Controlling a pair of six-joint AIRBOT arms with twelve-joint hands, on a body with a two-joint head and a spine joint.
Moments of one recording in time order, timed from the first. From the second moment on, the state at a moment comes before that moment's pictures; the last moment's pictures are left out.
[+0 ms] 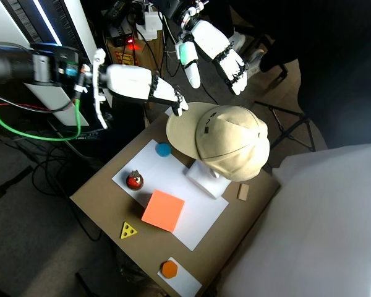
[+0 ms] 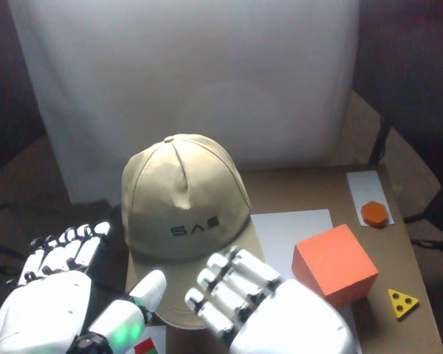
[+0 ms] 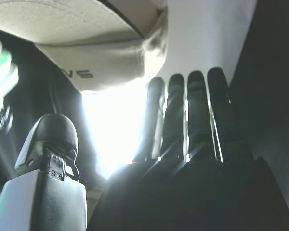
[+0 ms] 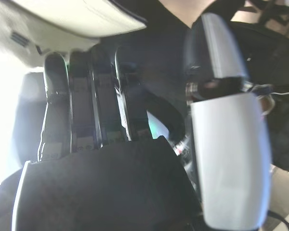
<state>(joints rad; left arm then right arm) 1.25 -1.35 0.87 -0.95 -1.59 1.29 -0.86 -1.51 0.82 0.57 1.10 -2.21</state>
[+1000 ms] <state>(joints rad) 0.73 -1.23 0.49 -1.47 -1.65 2.08 -0.62 -0.98 0.58 1.21 0.63 -2.10</state>
